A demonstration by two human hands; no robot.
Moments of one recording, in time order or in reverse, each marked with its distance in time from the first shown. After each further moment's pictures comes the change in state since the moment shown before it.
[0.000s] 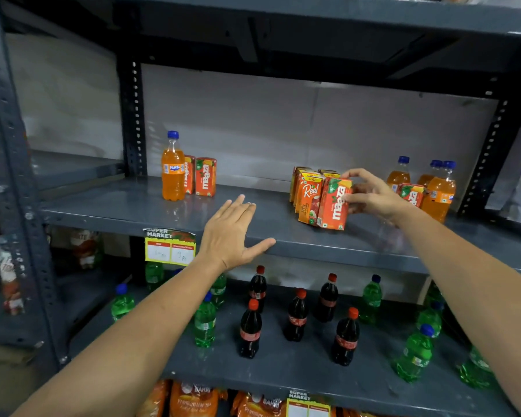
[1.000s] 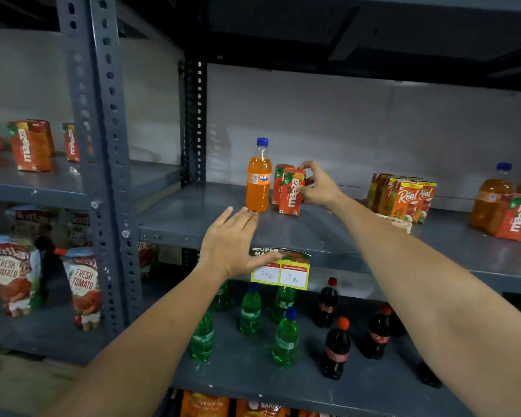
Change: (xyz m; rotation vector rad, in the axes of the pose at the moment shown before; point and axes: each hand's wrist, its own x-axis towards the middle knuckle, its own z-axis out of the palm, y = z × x) left_hand -0.046 -0.199 -0.015 0.127 -0.003 0.031; right_hand 0.145 -0.081 0.273 -0.203 0.124 0.027
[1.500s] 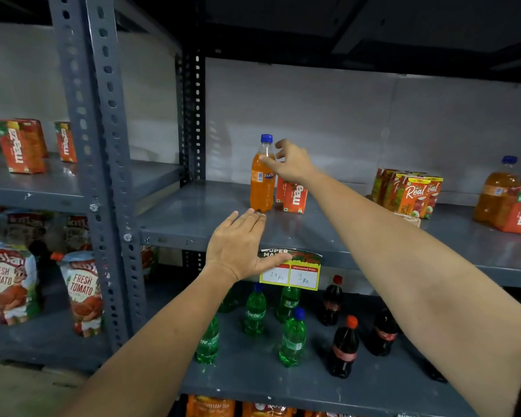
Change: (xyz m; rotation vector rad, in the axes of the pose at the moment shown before) left_hand 0.000 0.000 0.006 0.004 0.133 0.030; right_hand 0.030 -0.058 0.039 -0.361 0.090 -0.158
